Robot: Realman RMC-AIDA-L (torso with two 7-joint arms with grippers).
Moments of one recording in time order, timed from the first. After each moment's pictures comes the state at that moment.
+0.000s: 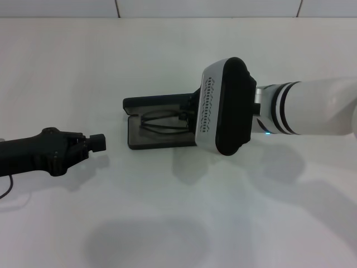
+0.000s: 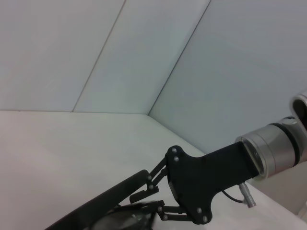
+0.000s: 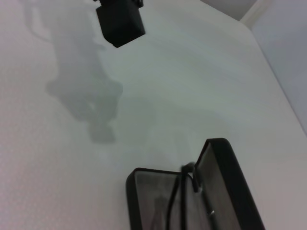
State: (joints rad) left arm -0.32 -1.95 0.71 0.60 1.85 1.77 -1.50; right arm 0.66 2.03 -2.13 -1.23 -2.41 -0.58 2.17
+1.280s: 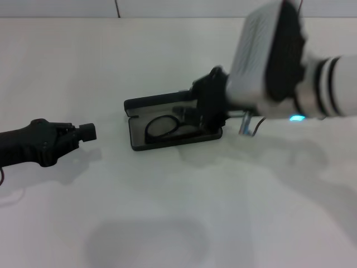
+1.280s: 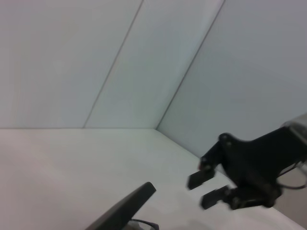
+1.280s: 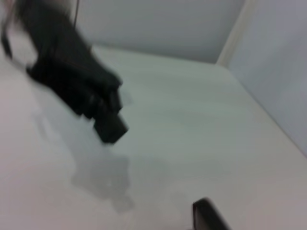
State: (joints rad) left arm -0.32 -1.95 0.66 0.61 1.84 1.78 -1.50; right arm 0.52 2.02 -1.88 -1.48 -2.16 -0.88 2.17
